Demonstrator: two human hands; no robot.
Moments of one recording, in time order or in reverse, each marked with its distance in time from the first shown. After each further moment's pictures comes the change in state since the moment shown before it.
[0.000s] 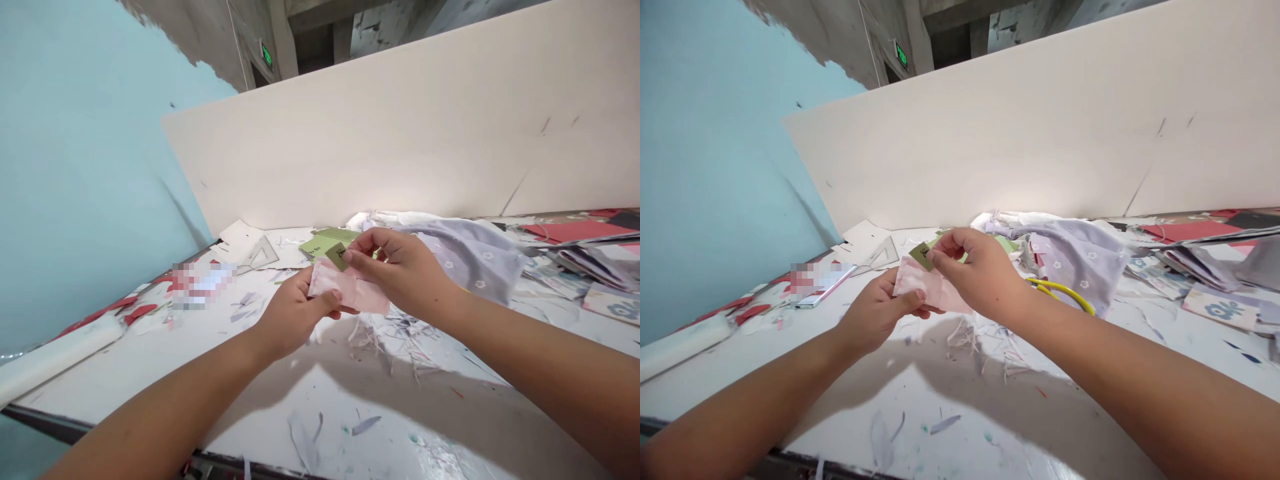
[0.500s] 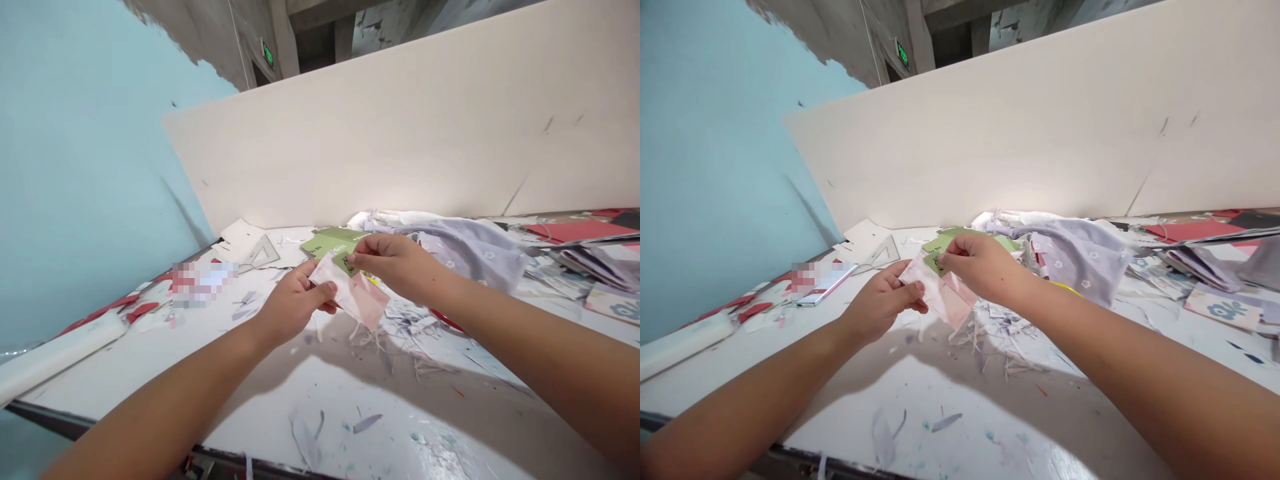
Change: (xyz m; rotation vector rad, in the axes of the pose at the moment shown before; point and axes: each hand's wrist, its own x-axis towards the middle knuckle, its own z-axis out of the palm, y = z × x) left_hand 0.009 -0.007 -0.009 -0.028 0.005 -0.026; right_hand 0.011 0.008 -0.003 -0.090 -0.174 0.232
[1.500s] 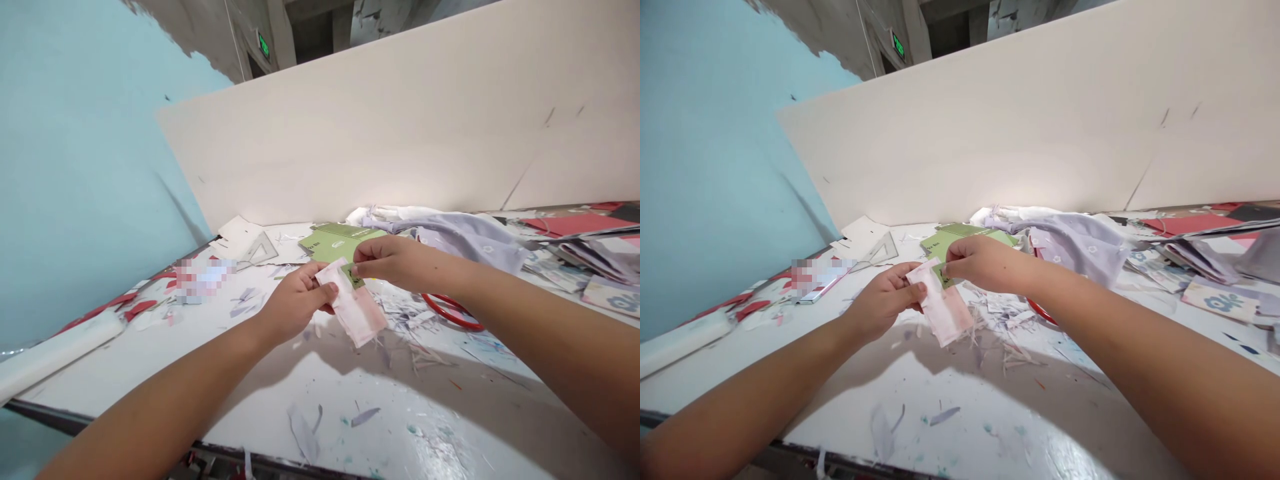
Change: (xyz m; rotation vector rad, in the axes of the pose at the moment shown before) left_hand -0.002 -0.005 0.002 -0.038 -0.033 -0.034; right_hand 0.001 -0.004 -0.013 -0.137 -0.273 0.011
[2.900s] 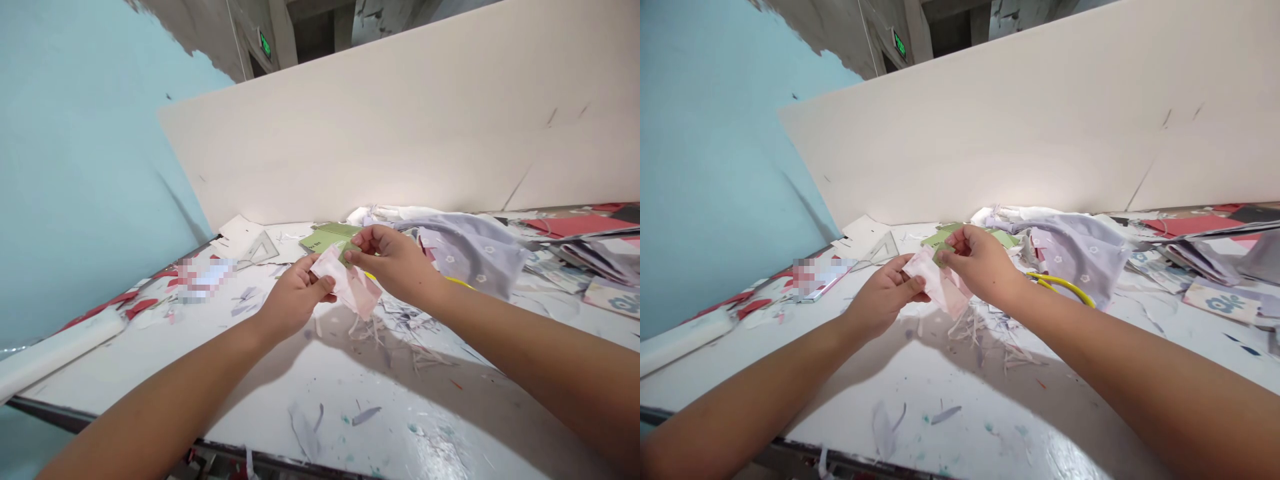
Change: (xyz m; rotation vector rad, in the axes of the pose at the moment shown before) left_hand 0.004 -0.002 -0.001 0.022 0.099 0.048; right_hand 0.012 0.014 0.031 0.350 0.429 -0.111
